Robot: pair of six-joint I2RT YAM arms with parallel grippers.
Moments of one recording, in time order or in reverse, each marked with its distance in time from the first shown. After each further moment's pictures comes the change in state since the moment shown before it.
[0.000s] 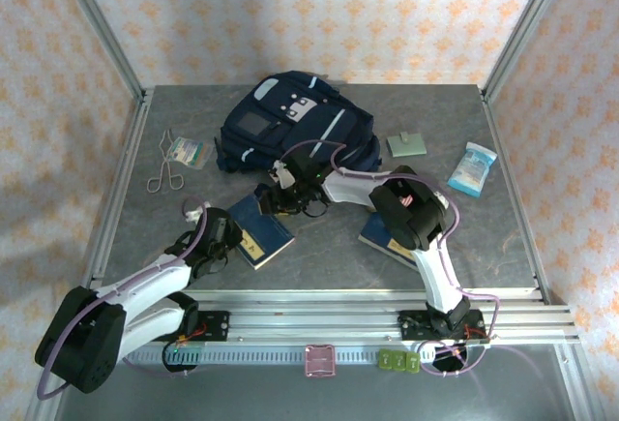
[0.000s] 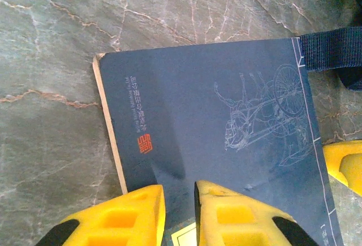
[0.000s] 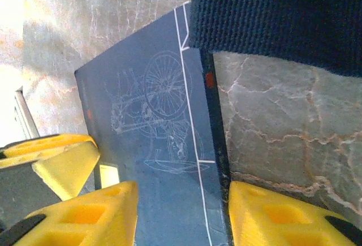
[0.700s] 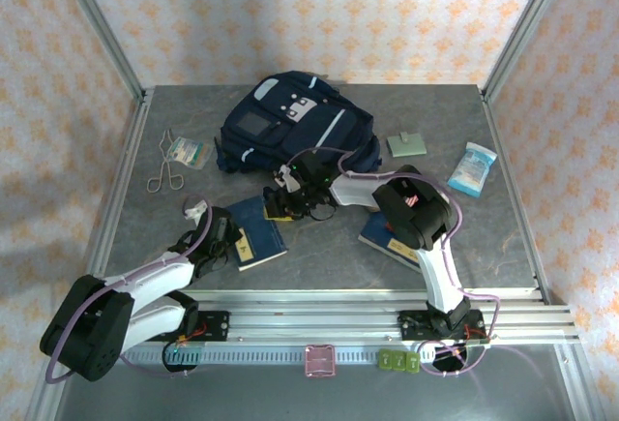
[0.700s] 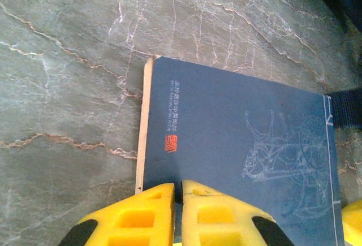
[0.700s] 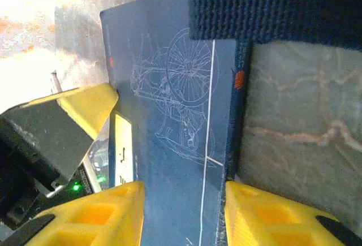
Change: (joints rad) left arm 0.003 0.071 -0.012 0.112 -0.068 0.027; right arm -0.027 -0.031 -0.089 0.080 -0.131 0.048
